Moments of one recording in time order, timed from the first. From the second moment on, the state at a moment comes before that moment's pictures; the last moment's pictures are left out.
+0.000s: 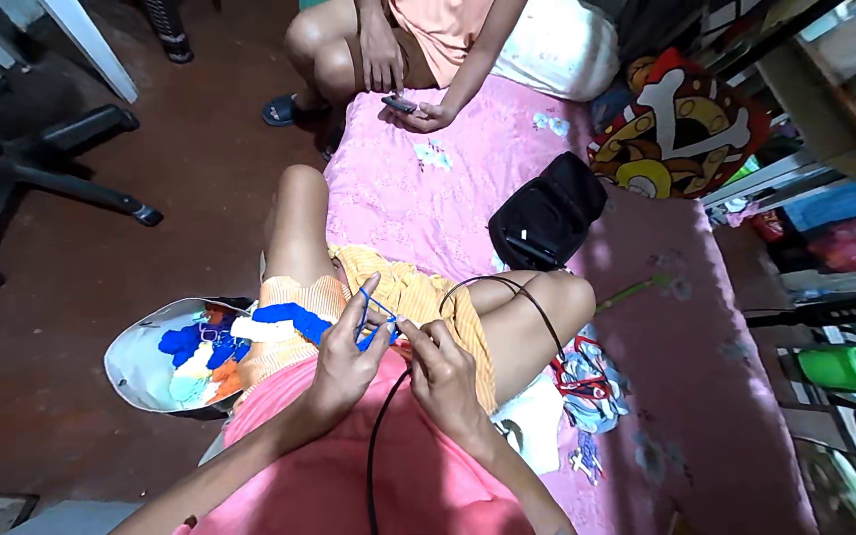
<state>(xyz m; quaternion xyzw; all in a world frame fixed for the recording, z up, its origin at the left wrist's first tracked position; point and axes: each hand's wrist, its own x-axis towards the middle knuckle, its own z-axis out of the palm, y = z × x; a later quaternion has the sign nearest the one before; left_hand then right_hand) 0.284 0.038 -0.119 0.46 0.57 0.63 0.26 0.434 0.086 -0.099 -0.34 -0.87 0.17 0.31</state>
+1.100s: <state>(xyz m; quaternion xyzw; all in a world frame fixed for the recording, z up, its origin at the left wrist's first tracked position) 0.259 0.041 -0.098 0.42 0.58 0.60 0.35 0.427 0.100 -0.100 -0.29 -0.87 0.11 0.39</state>
